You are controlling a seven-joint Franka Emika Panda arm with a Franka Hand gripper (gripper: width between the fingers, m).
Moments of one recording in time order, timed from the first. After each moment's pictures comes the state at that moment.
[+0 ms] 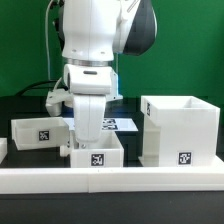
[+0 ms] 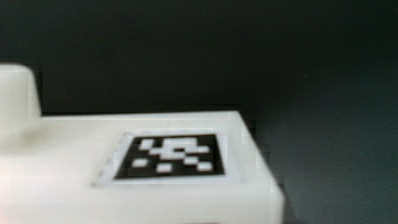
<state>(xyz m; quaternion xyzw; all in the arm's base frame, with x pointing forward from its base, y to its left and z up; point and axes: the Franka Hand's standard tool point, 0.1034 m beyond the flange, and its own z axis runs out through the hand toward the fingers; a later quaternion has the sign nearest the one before) 0.528 -0.060 0.016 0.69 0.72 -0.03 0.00</state>
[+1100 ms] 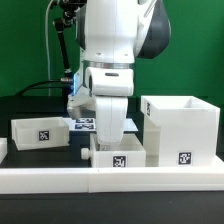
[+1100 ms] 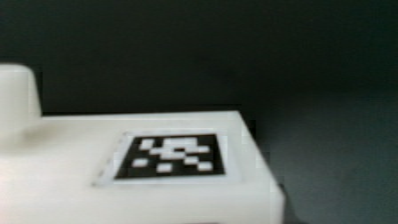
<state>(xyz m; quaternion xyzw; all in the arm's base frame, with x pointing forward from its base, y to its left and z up) 0.536 -0.021 0.010 0.70 0.71 -0.01 0.01</state>
